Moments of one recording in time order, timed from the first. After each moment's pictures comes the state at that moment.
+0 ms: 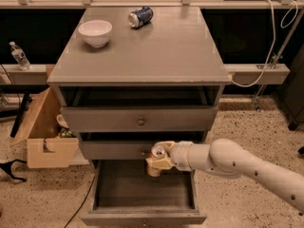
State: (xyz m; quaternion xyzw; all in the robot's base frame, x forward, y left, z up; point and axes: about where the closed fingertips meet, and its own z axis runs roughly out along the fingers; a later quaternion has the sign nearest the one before) arm 0.538 -0.017 0.577 -0.44 0.74 0.29 0.43
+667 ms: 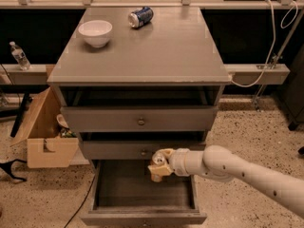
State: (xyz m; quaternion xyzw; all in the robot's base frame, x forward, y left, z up) arm 0.552 -0.024 0.502 -0.45 0.75 0.27 0.41
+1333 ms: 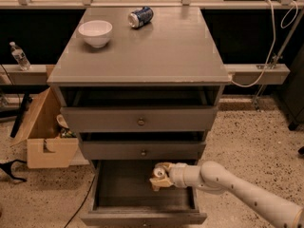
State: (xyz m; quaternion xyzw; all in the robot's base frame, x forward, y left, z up) arm 0.560 -0.027 0.380 -0.47 0.72 0.30 0.42
